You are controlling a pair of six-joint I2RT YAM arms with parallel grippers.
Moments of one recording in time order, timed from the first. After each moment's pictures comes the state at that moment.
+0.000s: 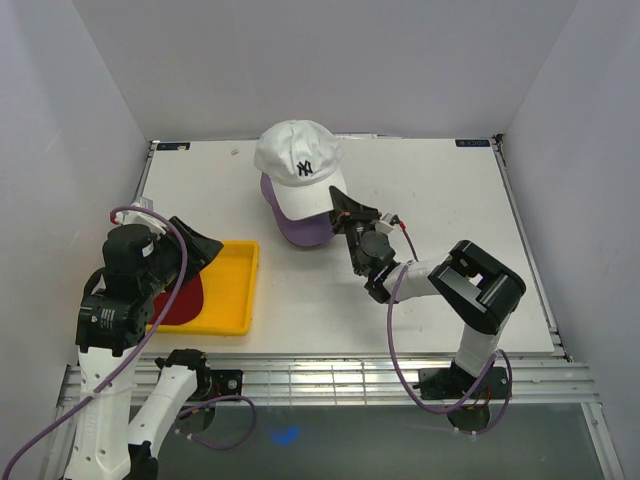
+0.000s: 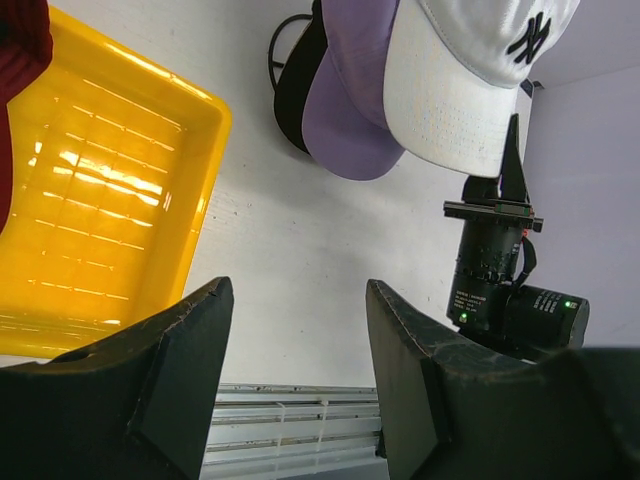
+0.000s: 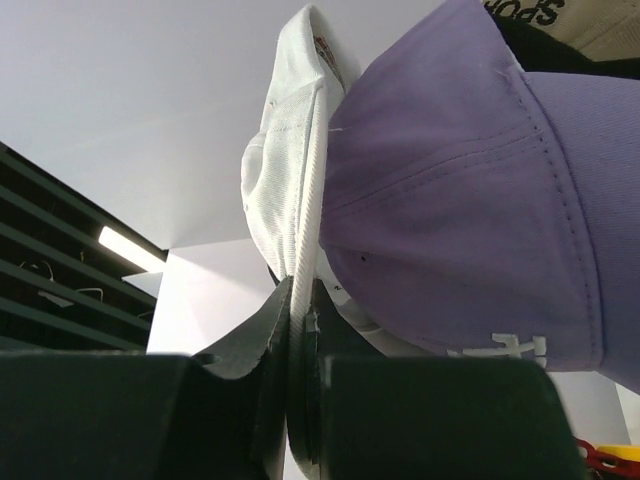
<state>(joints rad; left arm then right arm) -0.12 0.68 1.17 -1.01 0.12 -0.74 0.85 1.78 0.72 1.27 0.63 1.81</state>
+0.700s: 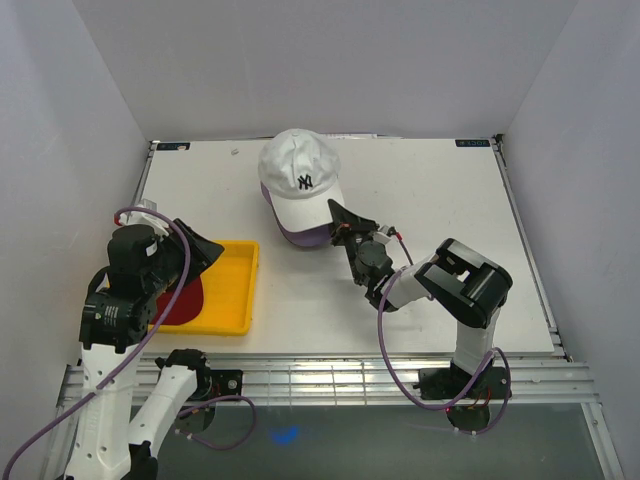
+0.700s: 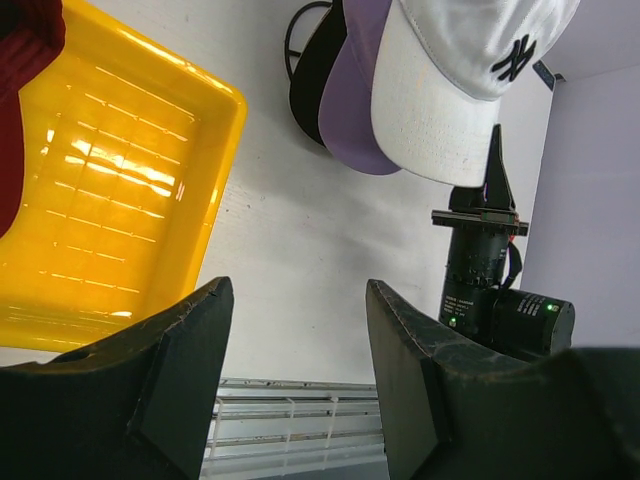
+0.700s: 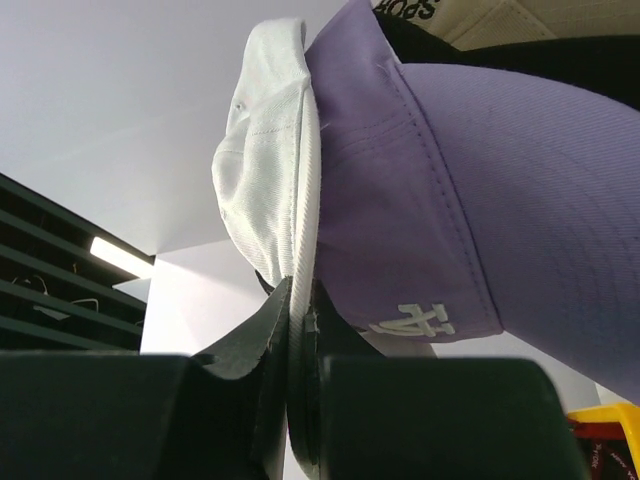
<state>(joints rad) -0.12 0.68 1.14 -1.01 0.11 -0.73 0.87 1.86 0.66 1.34 0.63 1.89</state>
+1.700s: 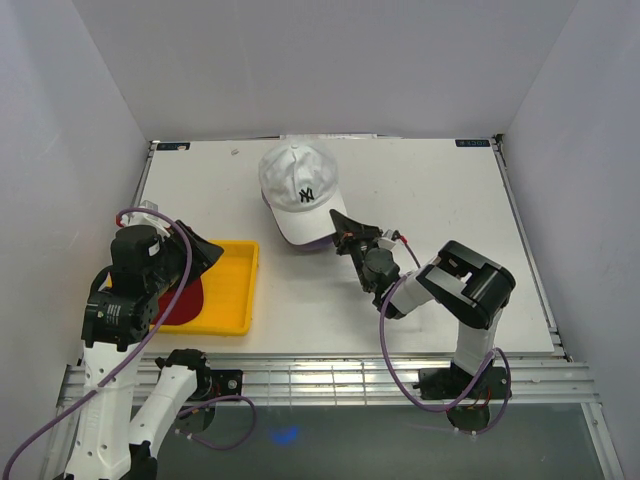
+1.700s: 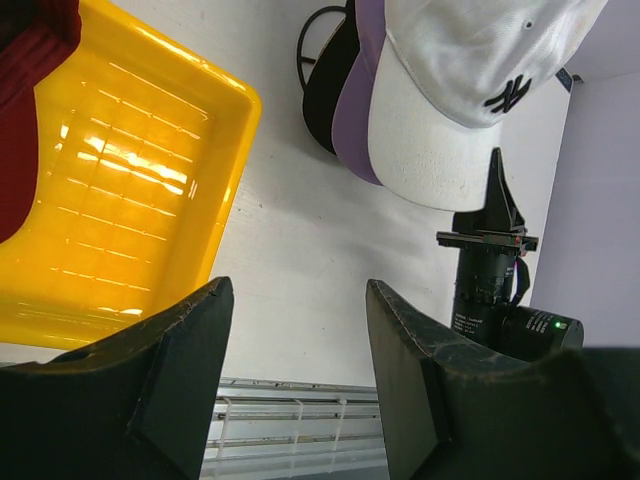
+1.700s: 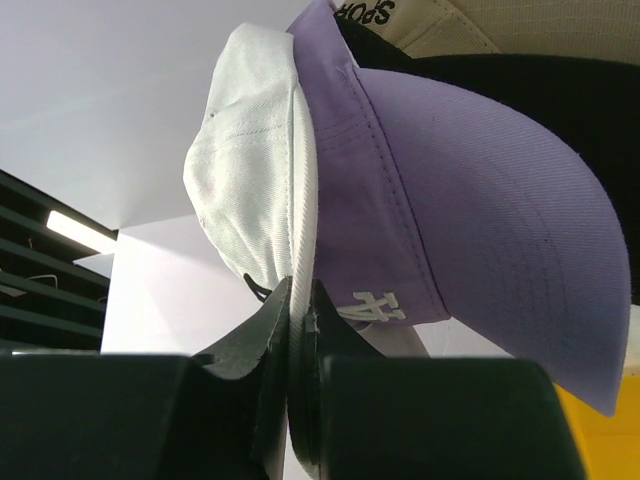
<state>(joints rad) -0.12 0.69 1.12 -1.01 0.09 -0.73 0.86 1.85 0.56 1.39 0.54 1.84</state>
